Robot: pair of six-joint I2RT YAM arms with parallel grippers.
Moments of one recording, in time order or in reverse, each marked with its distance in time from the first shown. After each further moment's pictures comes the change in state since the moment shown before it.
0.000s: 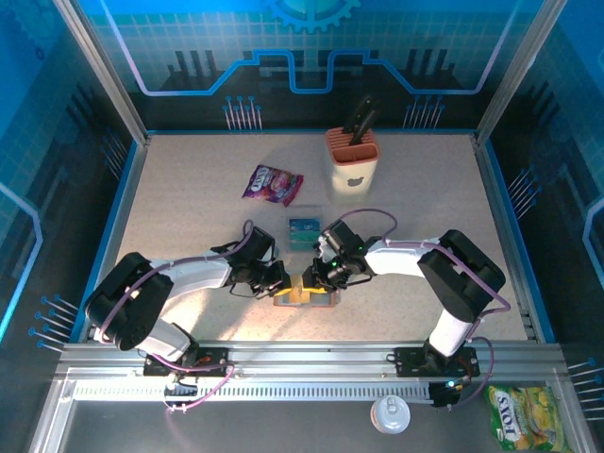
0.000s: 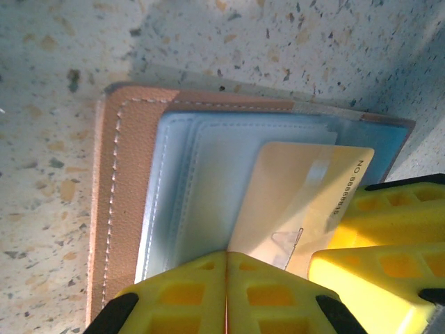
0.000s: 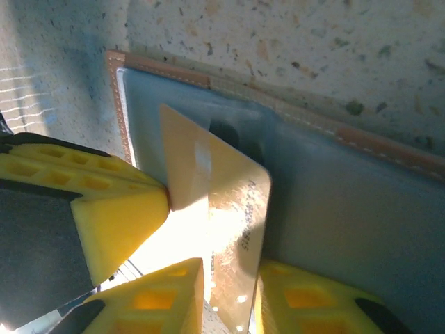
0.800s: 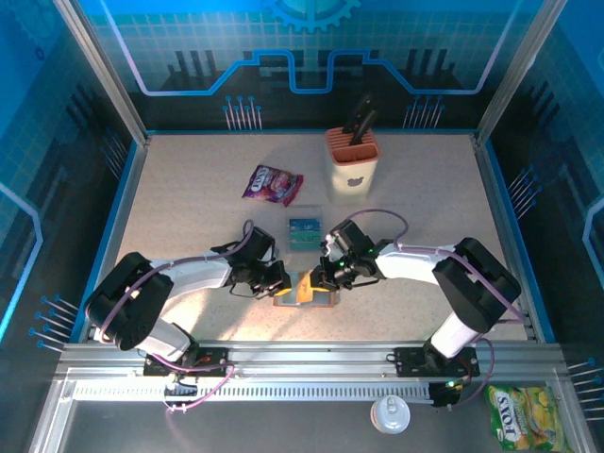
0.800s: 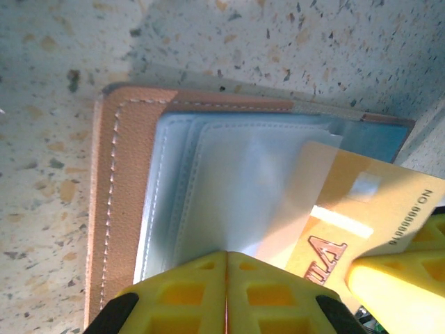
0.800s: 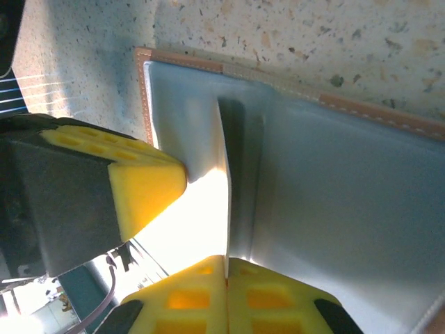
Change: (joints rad) left arm 0.000 0.001 0.000 0.000 0.000 0.000; right arm -0.030 -0.105 -0.067 0.011 -0.011 0.009
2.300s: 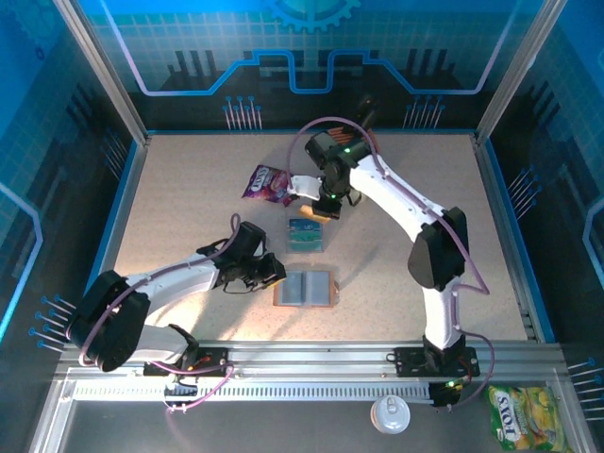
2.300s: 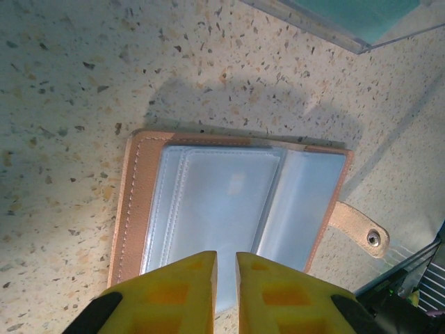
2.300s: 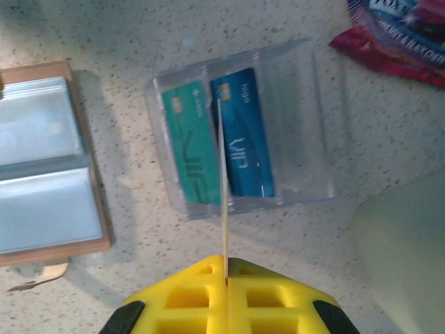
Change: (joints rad) left arm 0.040 -0.151 -0.001 -0.060 -0.089 0.000; right arm -0.097 0.439 1.271 -1.111 0.481 -1.621
